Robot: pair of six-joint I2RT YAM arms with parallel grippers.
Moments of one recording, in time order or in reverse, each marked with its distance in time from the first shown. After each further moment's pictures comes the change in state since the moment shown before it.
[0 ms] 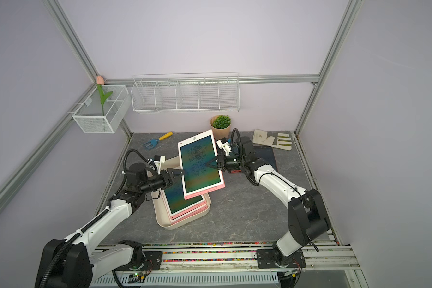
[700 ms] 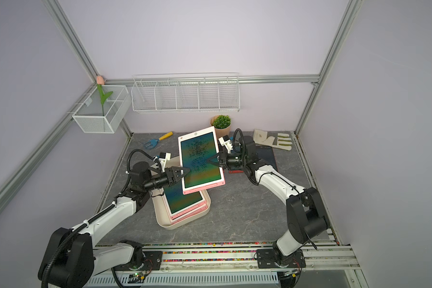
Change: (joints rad) left arm -0.053 0.079 -0.005 0.227 0.076 -0.103; right arm -0.035 0.019 -0.031 0.156 -0.038 0.091
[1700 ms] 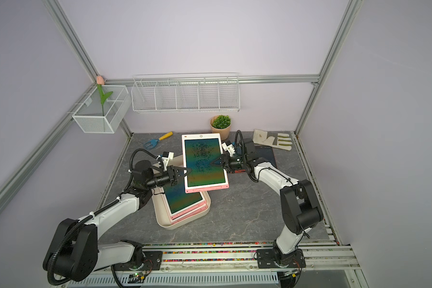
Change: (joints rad) left arm -0.008 0.079 0.016 0.093 0.071 -0.076; right arm -0.049 0.095 0.029 -0.193 0.007 -0.137
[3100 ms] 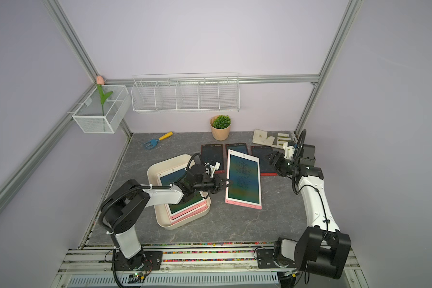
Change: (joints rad) left arm -0.533 0.576 0.314 0.158 -0.322 -0.144; right arm -0.593 -0.441 -0.094 -0.506 0.245 -0.275
